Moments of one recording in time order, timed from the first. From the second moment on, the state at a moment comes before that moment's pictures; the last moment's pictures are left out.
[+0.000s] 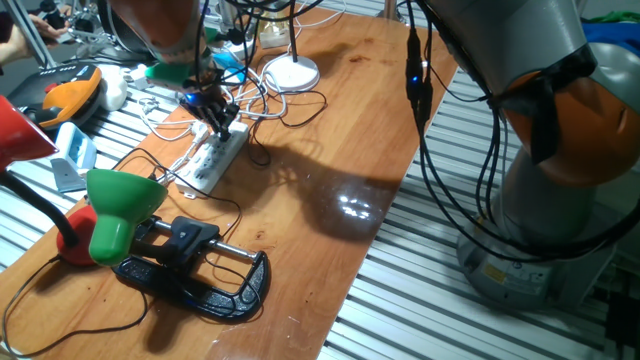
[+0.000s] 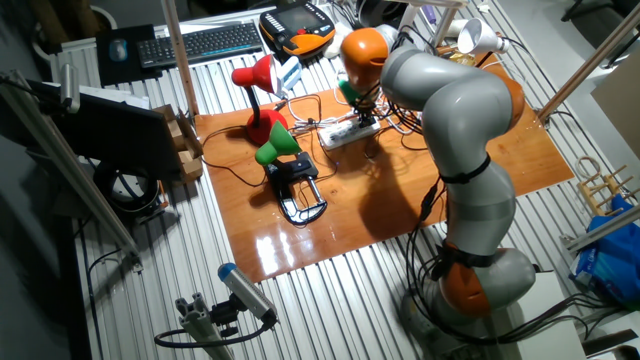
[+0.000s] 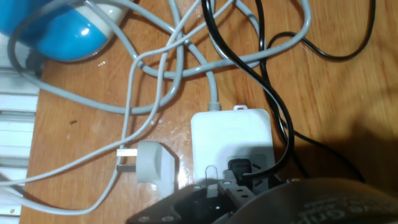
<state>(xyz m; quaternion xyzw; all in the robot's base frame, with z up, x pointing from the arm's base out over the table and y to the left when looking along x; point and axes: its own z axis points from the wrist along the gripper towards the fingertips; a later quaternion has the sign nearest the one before) 0.651 -0.007 0.073 0.67 0.73 -0.06 0.08</state>
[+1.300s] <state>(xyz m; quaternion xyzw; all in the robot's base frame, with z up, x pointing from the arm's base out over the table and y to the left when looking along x) 0.655 -0.006 0.079 0.68 0.73 -0.06 0.08</state>
